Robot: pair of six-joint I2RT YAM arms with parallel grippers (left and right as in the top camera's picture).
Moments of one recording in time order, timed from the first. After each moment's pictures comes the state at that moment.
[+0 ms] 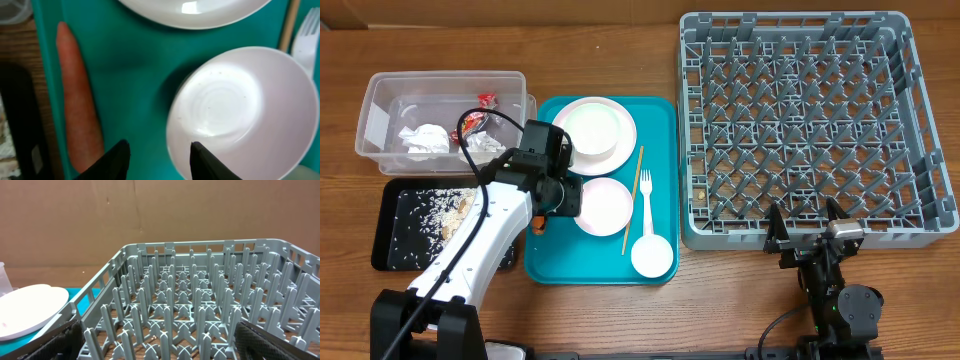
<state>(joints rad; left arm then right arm) -0.21 1.53 1.00 -0.79 0.06 -0.19 0.04 0.01 0.02 -0.03 -0.07 0.07</state>
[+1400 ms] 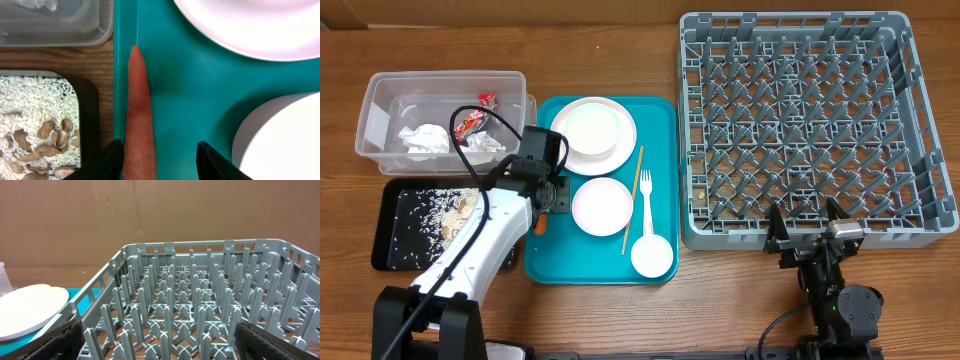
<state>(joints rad) -0.19 1.53 0.92 -0.65 -0.16 -0.18 0.04 0.01 0.02 -0.03 -0.07 0.07</state>
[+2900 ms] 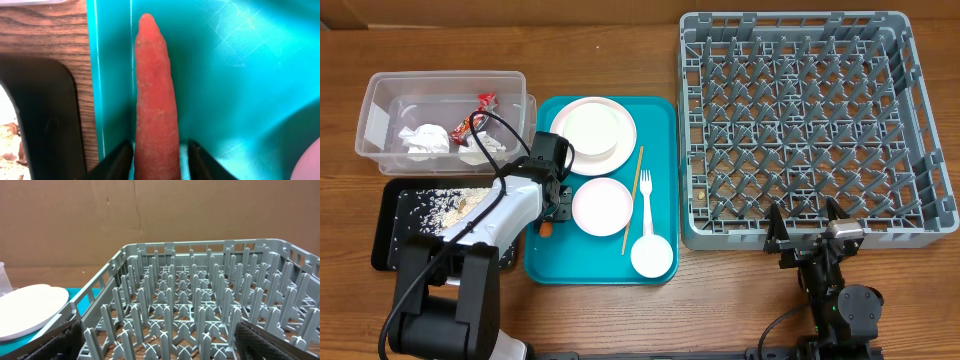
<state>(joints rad) -0.19 1.71 0.92 -0.62 -0.20 -0.19 0.04 0.01 0.02 -0.03 -0.07 0.07</state>
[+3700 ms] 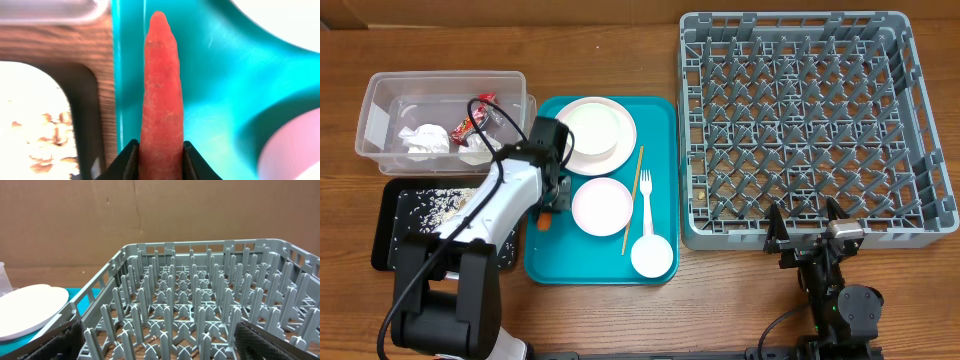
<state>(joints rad) -0.19 1.73 1.09 -0.82 -0.19 -0.21 0.04 0.01 0.02 -0.03 -0.07 0.07</state>
